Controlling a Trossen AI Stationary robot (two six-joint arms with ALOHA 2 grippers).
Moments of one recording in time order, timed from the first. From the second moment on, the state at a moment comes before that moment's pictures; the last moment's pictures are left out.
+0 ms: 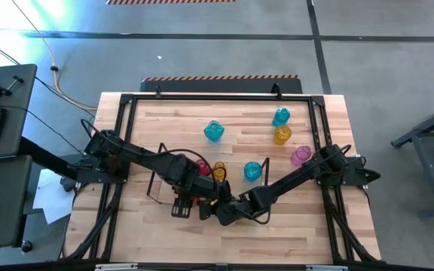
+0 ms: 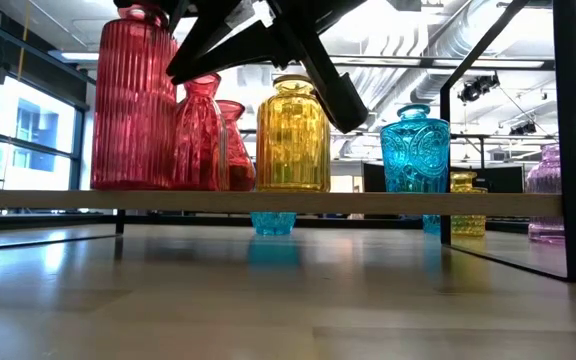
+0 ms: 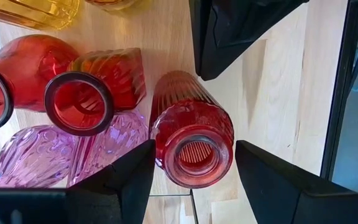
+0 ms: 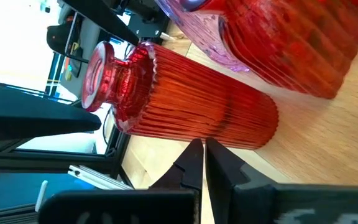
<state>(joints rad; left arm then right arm) -0.33 1.87 1.83 -1.44 0.05 -0.23 0.46 2.08 1.41 0.02 0.52 1.48</state>
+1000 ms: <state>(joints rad) -0.34 1.83 1.94 -1.47 0.01 -0.23 0.45 2.08 1.68 -0.37 0.58 1.42</state>
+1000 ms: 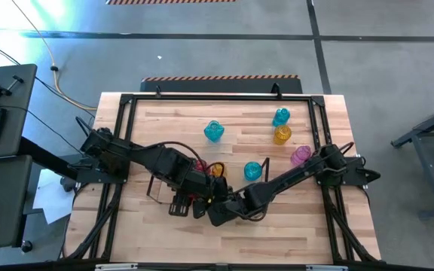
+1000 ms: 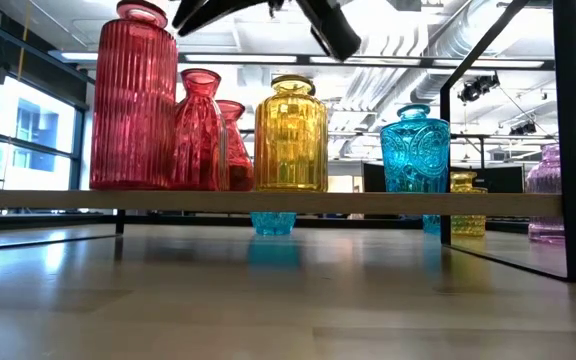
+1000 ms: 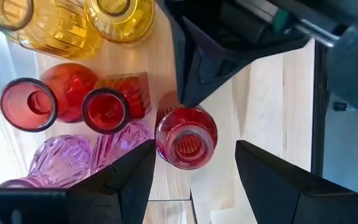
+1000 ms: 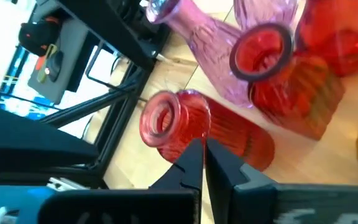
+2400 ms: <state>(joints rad) -0.53 1.45 1.32 -1.20 -0.12 -0.53 0.42 1.83 2.30 -1.32 0.94 0.85</state>
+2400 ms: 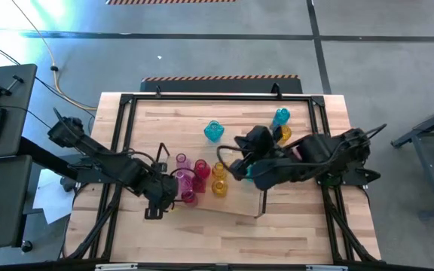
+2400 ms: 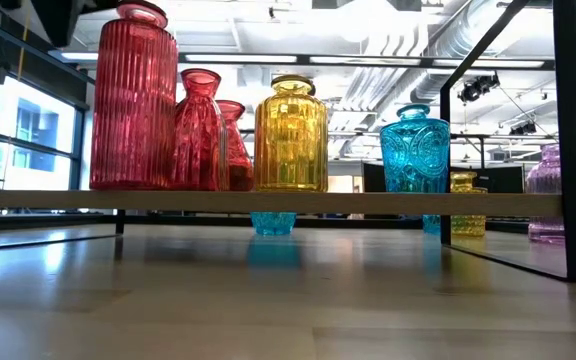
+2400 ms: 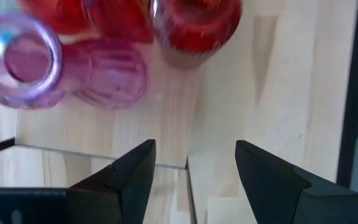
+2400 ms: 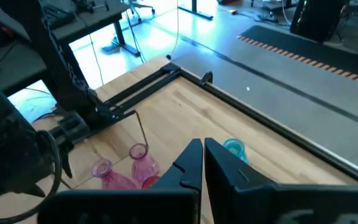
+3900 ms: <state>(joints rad) -0.40 1.47 1.29 -1.03 -0.03 -0.50 0.41 1.73 2.30 -1.32 0.96 0.67</state>
